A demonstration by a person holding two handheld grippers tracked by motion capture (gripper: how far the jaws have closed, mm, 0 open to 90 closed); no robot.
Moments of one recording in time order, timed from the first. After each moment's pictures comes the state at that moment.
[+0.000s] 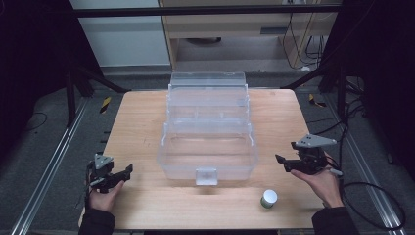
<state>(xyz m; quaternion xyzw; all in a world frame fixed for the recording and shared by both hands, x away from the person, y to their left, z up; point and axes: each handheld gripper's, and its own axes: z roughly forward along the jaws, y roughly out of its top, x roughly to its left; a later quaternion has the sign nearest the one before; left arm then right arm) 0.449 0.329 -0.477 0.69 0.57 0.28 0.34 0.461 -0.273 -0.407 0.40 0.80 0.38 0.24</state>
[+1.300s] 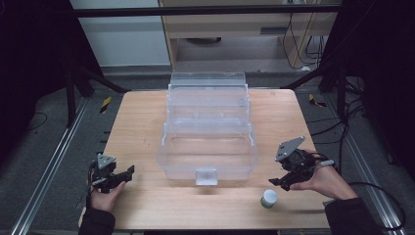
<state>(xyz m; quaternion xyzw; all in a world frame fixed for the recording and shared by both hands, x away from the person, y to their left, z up) 0.451 0.325 -0.479 0.71 0.56 0.27 0.33 0.447 -0.228 -0.376 0.20 0.94 0.24 0.11</state>
